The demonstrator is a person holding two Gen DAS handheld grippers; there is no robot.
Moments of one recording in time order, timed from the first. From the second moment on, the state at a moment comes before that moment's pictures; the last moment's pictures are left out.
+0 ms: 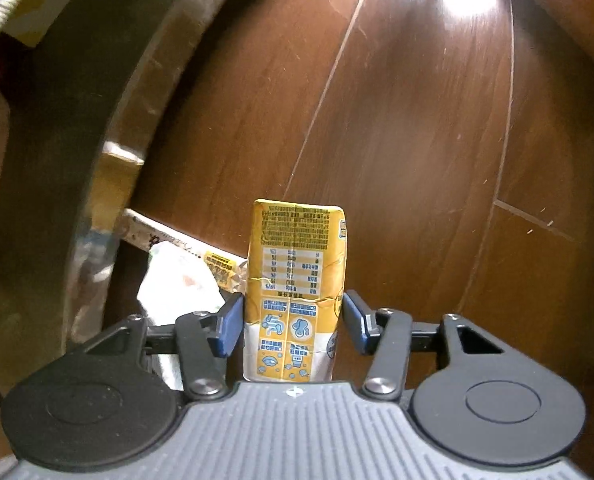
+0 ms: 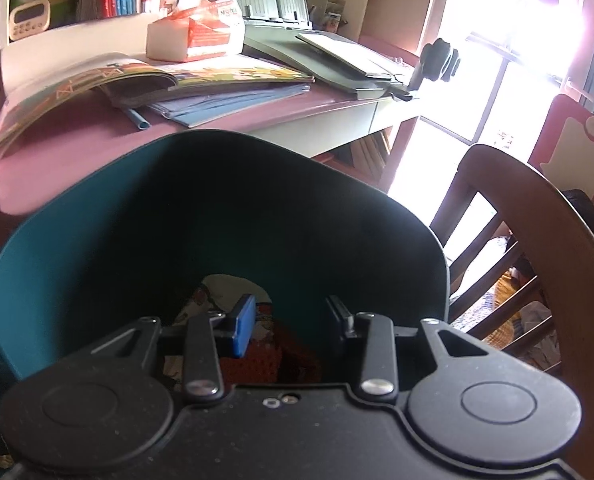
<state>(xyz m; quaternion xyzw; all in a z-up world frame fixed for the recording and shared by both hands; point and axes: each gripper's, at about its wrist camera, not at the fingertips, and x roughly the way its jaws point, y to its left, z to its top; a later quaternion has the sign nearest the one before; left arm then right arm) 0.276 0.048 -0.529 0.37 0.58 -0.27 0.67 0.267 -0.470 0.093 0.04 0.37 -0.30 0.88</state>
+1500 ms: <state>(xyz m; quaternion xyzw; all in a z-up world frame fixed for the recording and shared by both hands) 0.244 -0.380 0.199 0.09 0.24 -0.37 0.89 0.112 -0.502 0.155 0.05 0.24 0.05 0.97</state>
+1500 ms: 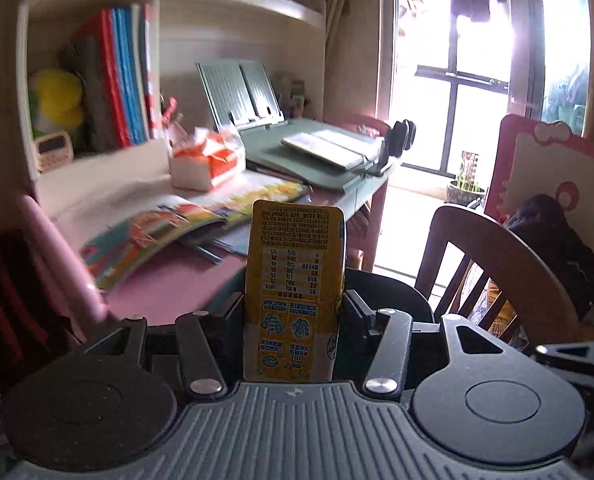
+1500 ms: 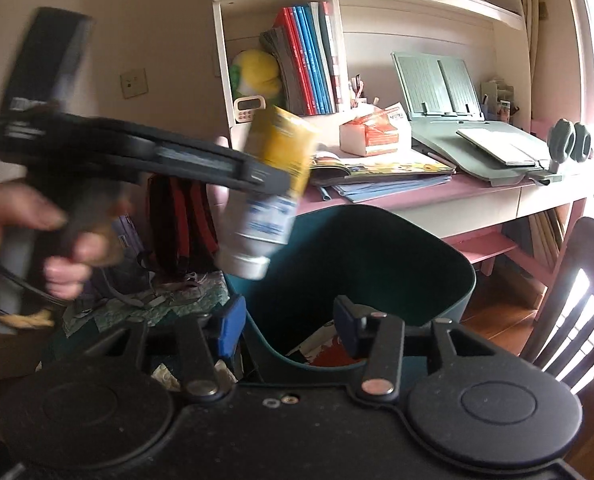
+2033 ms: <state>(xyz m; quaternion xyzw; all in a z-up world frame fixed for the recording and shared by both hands) 0.247 -0.382 0.144 0.09 0.31 -0.37 0.87 0.107 -0.502 0.145 0.05 0.26 0.04 0.96</state>
